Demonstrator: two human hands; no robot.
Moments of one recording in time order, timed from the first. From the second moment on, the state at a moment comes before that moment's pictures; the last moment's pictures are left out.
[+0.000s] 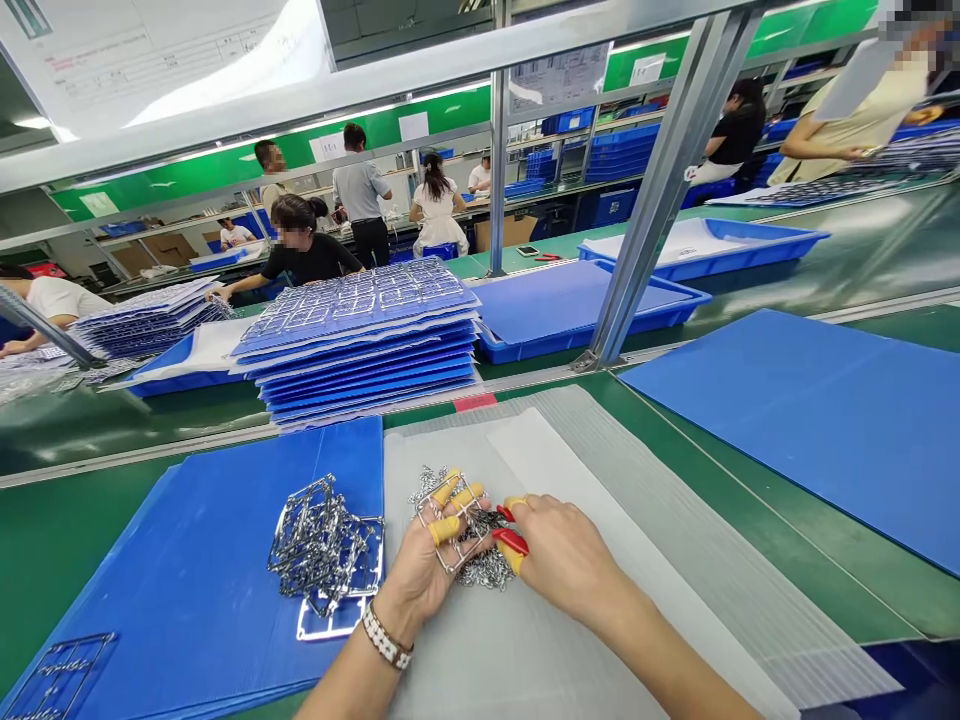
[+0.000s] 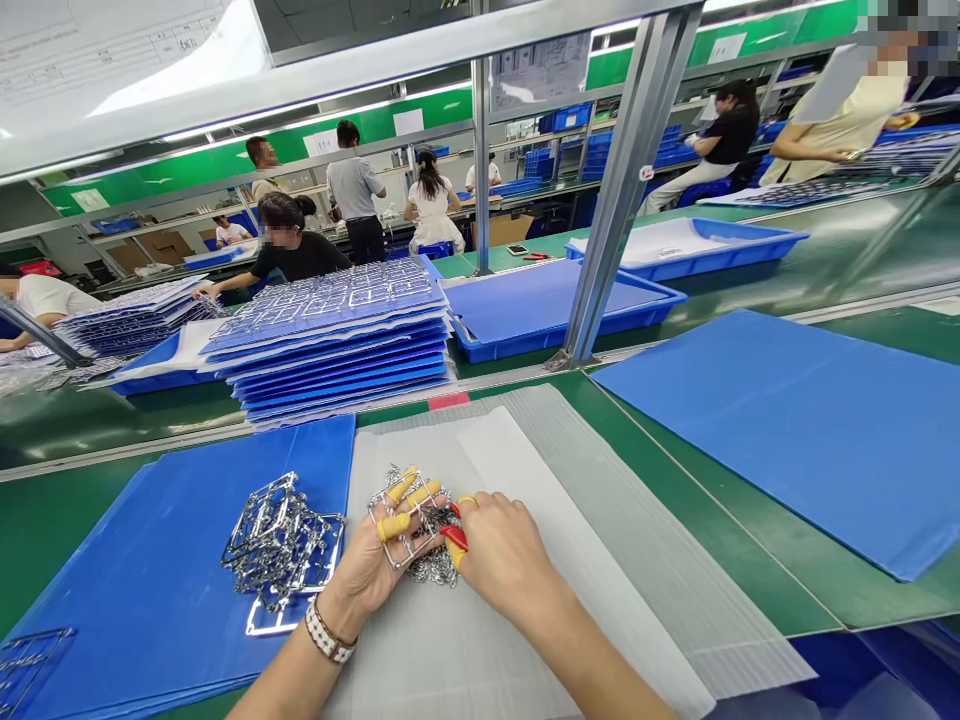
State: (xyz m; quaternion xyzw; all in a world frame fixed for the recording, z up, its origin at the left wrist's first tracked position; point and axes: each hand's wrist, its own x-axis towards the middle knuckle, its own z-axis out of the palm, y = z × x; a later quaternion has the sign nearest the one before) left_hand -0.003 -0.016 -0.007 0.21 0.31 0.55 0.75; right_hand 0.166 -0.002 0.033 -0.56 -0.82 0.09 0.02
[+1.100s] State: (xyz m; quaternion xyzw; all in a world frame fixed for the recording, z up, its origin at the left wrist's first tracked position) left_hand 0.000 -0.015 -0.011 0.21 0.32 0.58 0.72; right_hand 0.145 0.004 0.051 -0.55 -0.84 0.04 -0.04
